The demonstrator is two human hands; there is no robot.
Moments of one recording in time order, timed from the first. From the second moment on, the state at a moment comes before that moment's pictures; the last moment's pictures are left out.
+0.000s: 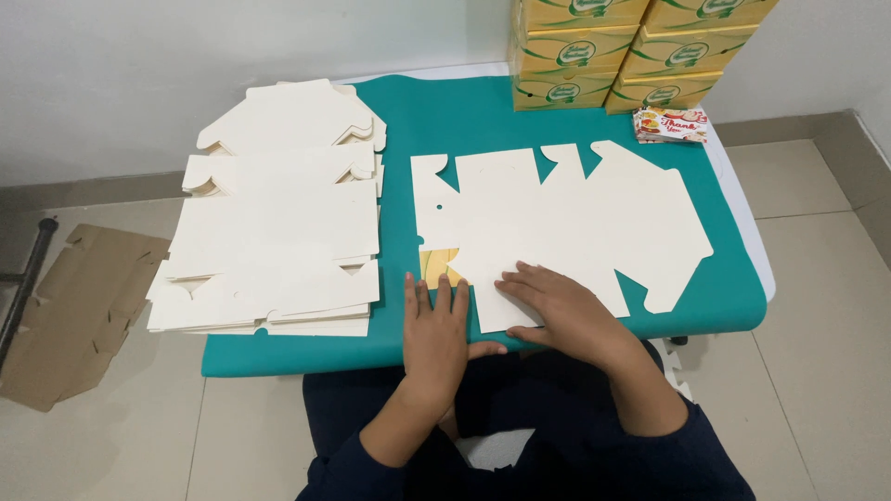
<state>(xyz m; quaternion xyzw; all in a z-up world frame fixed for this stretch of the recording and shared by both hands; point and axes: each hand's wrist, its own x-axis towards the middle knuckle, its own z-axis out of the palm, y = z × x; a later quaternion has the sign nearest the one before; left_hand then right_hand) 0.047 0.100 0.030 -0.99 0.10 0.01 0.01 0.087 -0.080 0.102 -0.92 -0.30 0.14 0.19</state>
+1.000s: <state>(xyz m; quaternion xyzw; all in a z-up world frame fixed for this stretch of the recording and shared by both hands) 0.056 0.092 -0.014 -0.99 0.09 -0.06 0.13 0.086 -0.100 0.002 -0.92 -0.19 -0.27 0.21</state>
